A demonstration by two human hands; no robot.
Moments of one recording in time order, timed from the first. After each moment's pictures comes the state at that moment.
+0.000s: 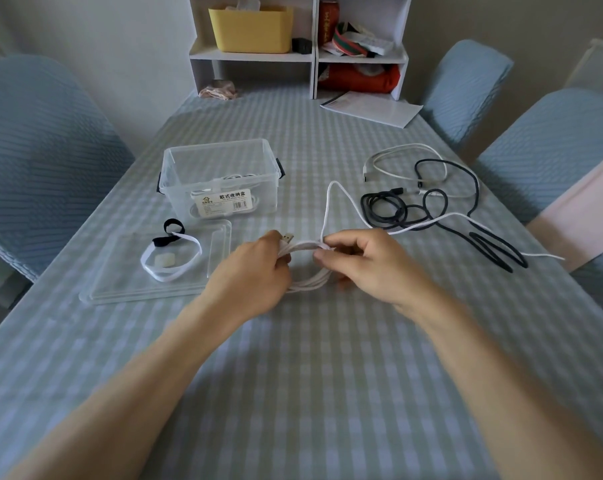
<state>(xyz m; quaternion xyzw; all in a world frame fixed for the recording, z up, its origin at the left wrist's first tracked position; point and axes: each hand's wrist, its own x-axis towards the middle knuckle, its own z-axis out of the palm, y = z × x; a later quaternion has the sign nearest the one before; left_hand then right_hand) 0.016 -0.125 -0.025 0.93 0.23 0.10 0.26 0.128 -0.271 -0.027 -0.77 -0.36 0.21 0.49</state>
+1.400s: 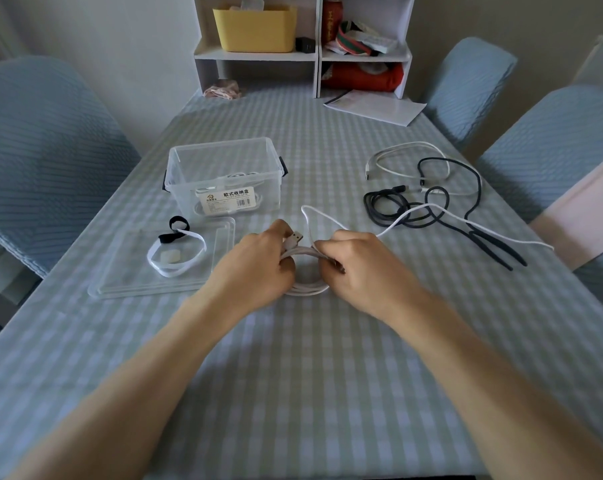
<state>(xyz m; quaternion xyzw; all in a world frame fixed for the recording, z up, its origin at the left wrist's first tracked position) 0.015 -0.125 -0.025 0.94 0.19 0.13 0.25 0.118 -0.268 -0.030 -0.80 -0.54 -0.04 0.25</state>
